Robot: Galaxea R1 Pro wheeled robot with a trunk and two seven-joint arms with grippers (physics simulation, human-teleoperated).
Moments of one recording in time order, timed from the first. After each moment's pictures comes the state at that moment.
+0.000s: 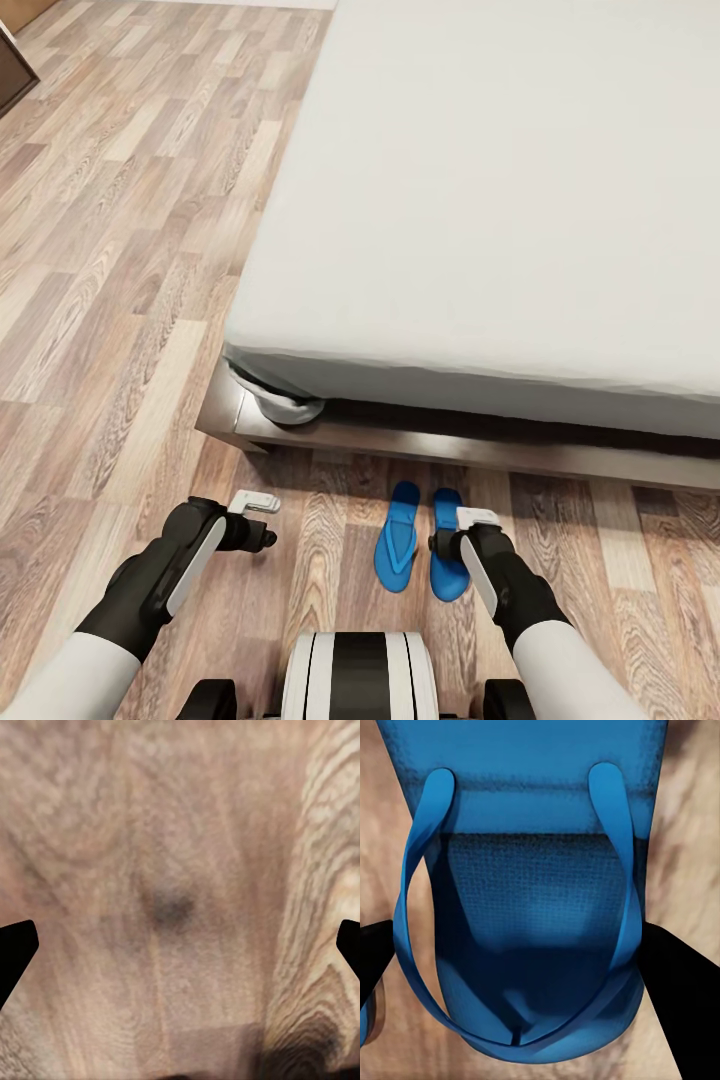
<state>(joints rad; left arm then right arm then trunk) -0.58 0.14 -0.26 -1.17 0.22 1.04 0.00 -0.63 0.09 -0.04 -0.76 -0.06 0.66 -0.14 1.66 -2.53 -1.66</state>
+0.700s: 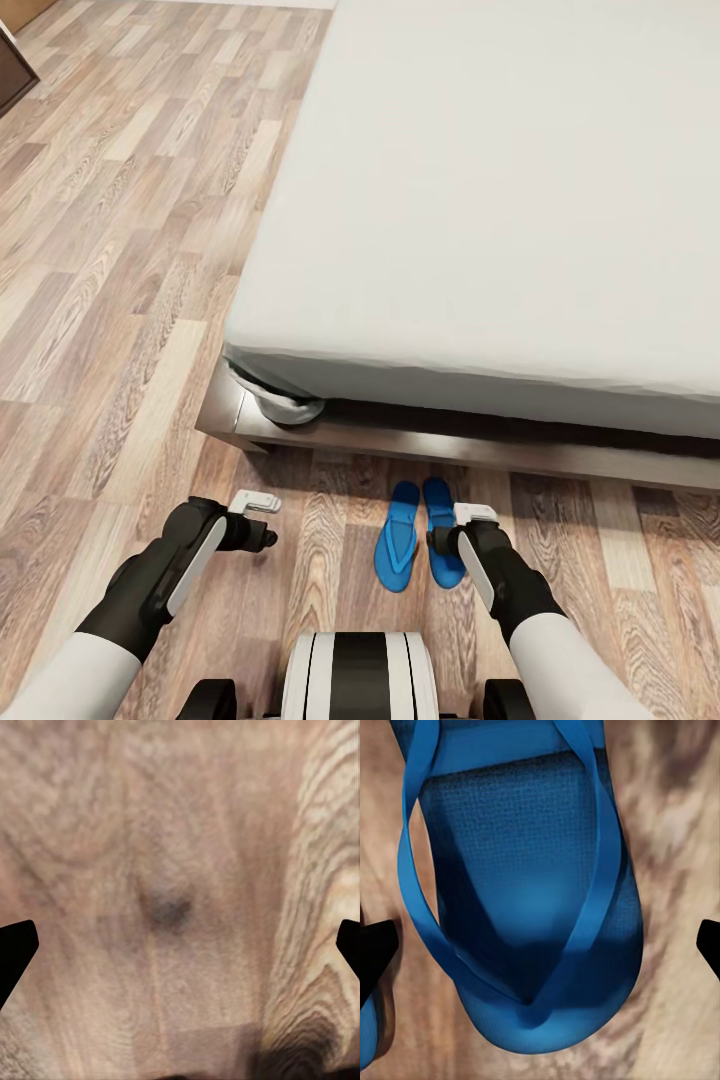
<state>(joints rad) -0.58 0.14 -0.26 -1.18 0.22 1.04 0.00 -0.65 0.10 -0.03 -0.73 -0.05 0.64 -0.14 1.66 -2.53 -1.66</state>
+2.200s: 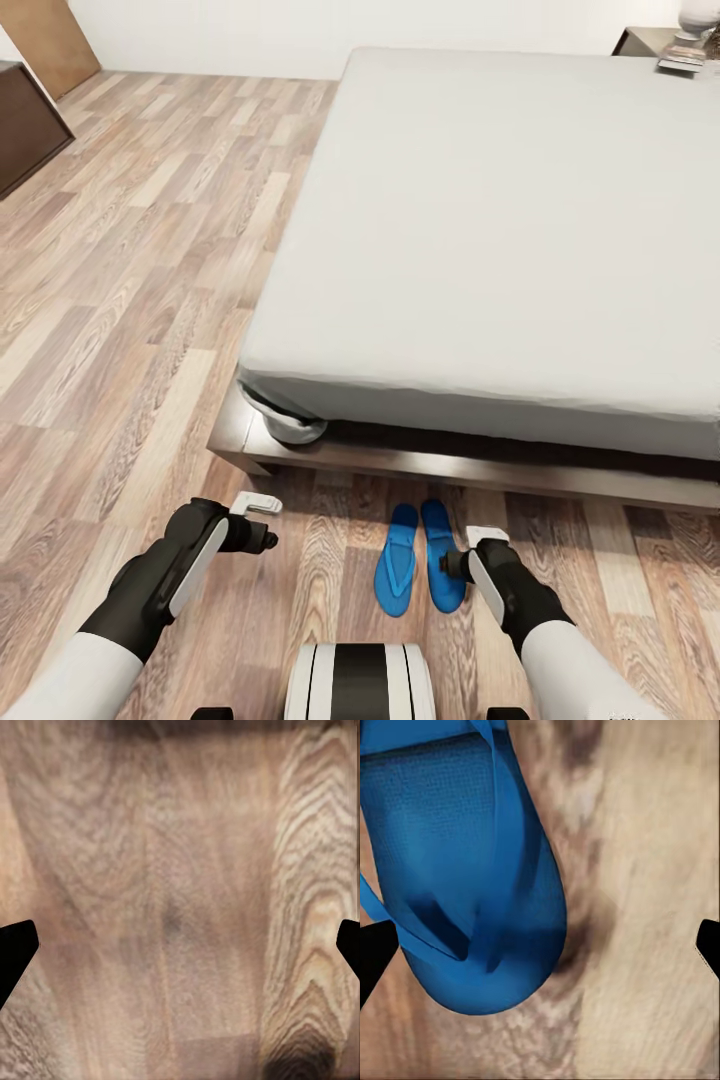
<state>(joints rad) -0.58 0.14 -0.27 -1.17 0.21 1.04 0.00 -0.65 0.06 -0.05 -0.61 -0.06 0.62 -0.15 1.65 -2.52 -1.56</state>
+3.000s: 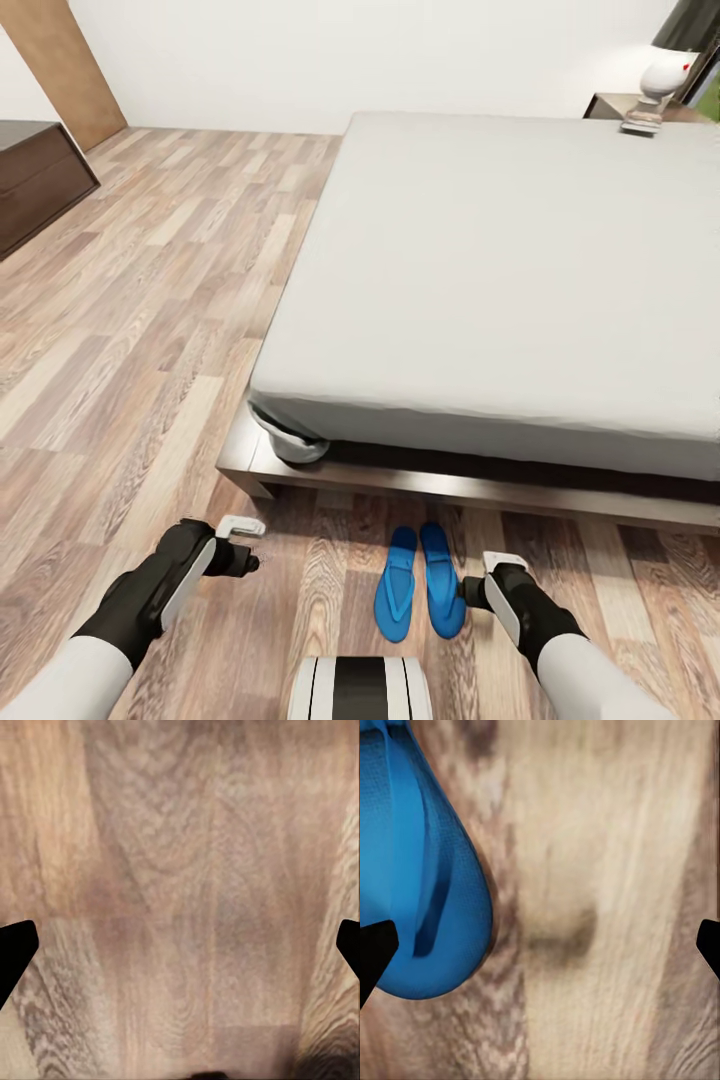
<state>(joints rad) -0.58 0.17 -0.26 -0.97 0.21 0.95 0.00 -0.65 0.01 -0.09 -0.47 -0.06 0.54 -0.15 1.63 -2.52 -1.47</state>
